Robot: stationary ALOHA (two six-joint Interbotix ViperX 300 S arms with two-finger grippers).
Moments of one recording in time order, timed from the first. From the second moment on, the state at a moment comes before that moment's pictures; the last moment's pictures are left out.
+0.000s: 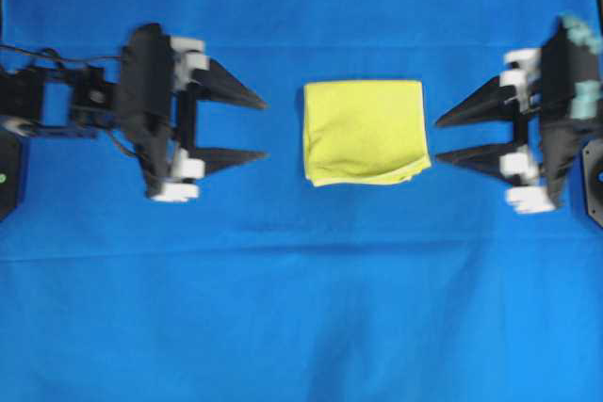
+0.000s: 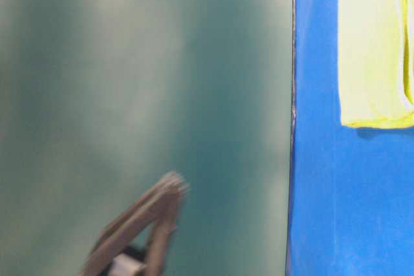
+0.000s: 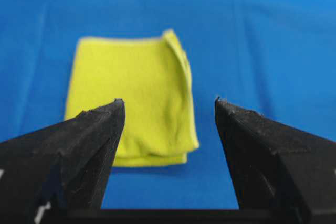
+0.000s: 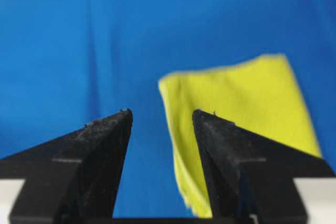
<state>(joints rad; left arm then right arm) 0.04 -0.35 0.79 -0.03 -0.06 0.09 -0.02 -0.73 0.98 -0.10 0.20 0.24</state>
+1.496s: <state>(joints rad) 0.04 -1.40 1.31 -0.03 0.19 -0.02 -0.02 -1.37 1.20 -0.19 0.36 0.25</state>
